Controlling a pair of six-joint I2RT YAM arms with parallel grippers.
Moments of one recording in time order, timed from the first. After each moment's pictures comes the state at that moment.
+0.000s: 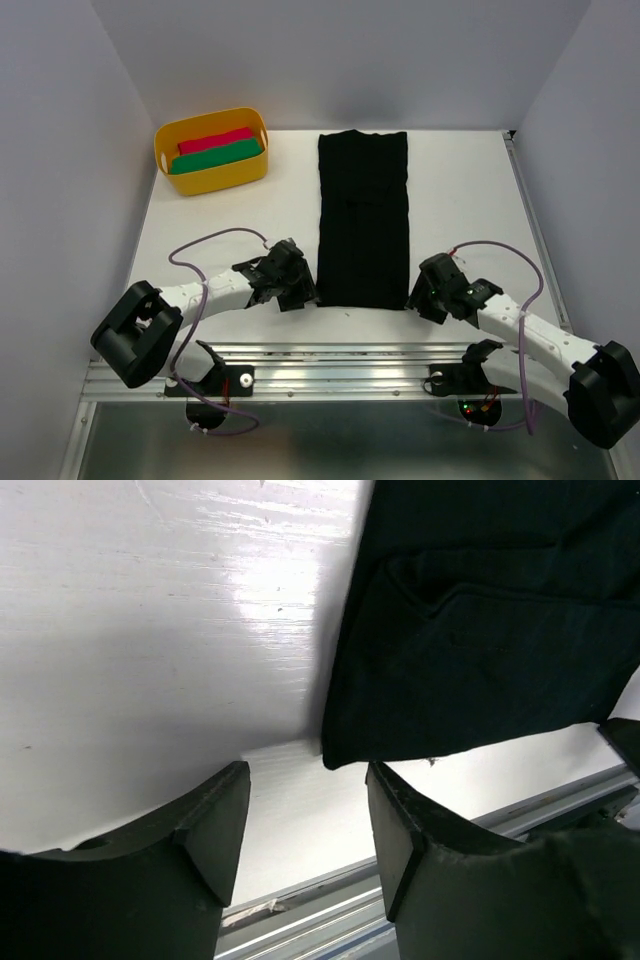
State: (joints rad) left arm -0.75 1.35 0.60 -0.24 0.08 -1.00; right arm 0.57 0.98 0.47 -0.57 0.15 1.00
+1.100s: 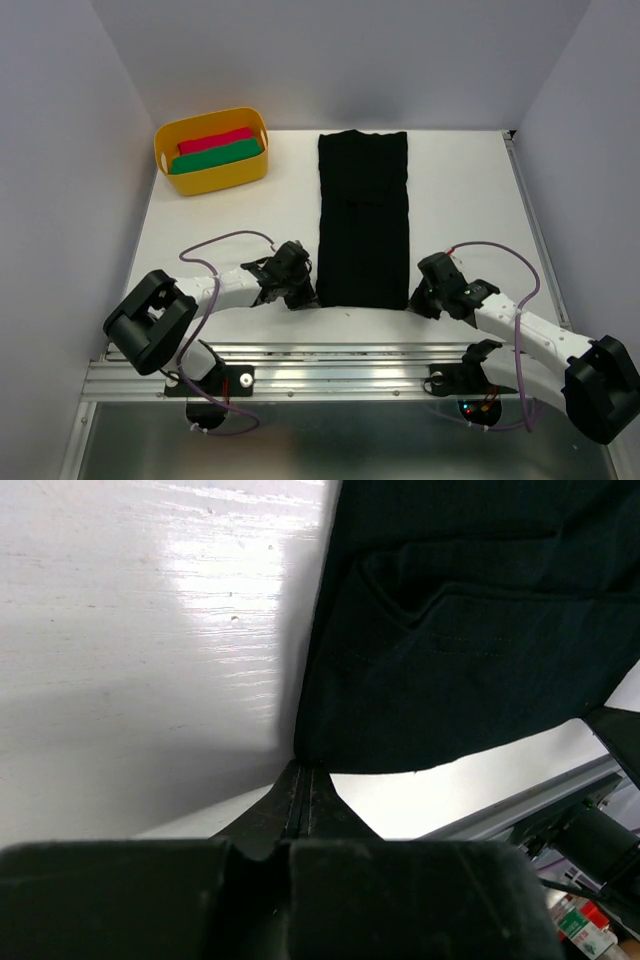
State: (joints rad) left arm -0.76 1.43 0.59 -0.15 0.14 -1.04; right arm 0.57 0.99 0.43 -0.47 0.11 1.05
